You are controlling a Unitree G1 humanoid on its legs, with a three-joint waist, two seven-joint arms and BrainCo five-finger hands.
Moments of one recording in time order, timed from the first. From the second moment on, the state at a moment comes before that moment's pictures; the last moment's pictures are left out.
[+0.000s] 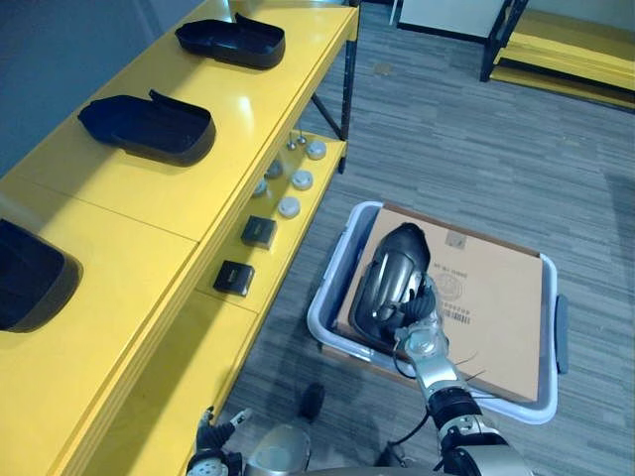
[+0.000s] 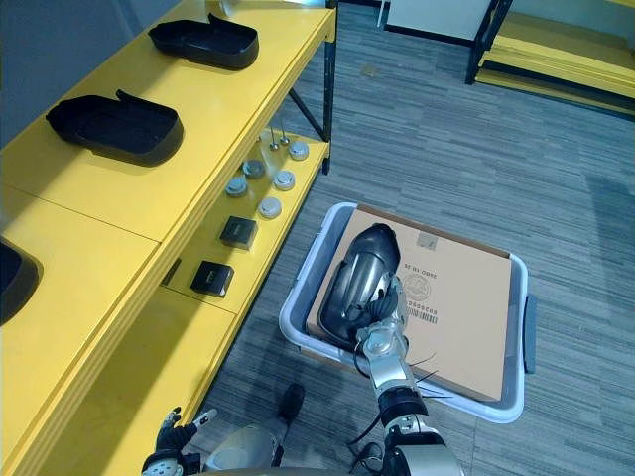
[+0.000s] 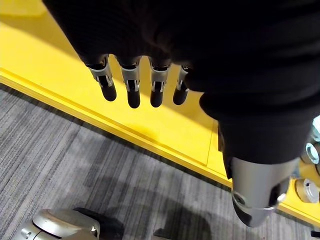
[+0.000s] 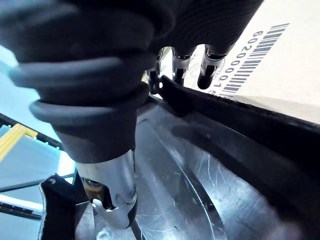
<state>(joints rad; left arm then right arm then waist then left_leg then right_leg) 0.17 0.10 0.08 0.85 0.05 -0.09 0.26 -0.31 0.05 -0.09 0.64 -0.48 0.10 -0.44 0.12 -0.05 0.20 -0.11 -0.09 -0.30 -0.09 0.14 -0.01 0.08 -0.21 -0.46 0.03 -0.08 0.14</state>
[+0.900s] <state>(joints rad) 0.18 0.11 0.07 0.86 0.05 -0.09 0.26 -0.17 0.05 -0.11 0.48 -0.52 0.10 -0.48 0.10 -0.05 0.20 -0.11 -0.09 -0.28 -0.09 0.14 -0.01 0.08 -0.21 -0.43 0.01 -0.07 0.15</state>
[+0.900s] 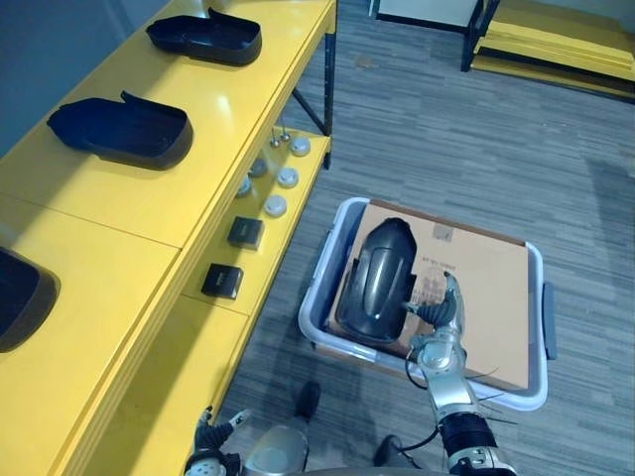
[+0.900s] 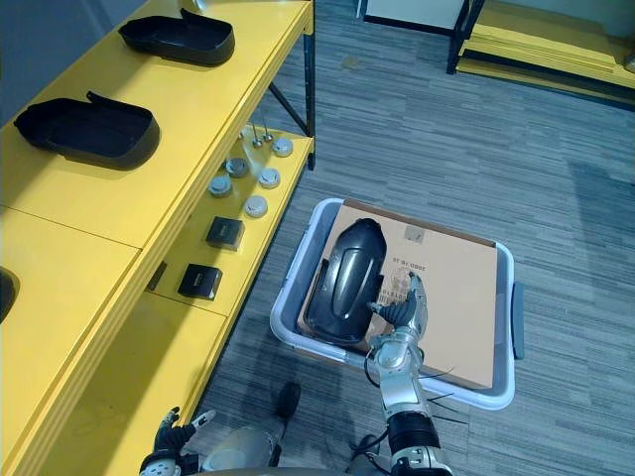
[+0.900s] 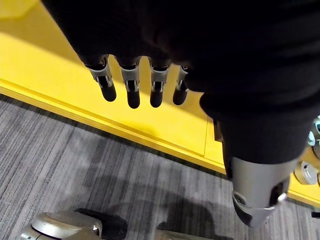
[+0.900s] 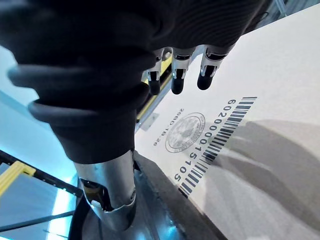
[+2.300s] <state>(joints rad) 0.14 0.13 0.04 0.79 0.01 -0.08 0.26 -0.32 0.03 -0.15 0.47 -0.41 0.13 -0.42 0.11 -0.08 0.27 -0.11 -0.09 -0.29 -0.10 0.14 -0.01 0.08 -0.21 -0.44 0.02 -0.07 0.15</state>
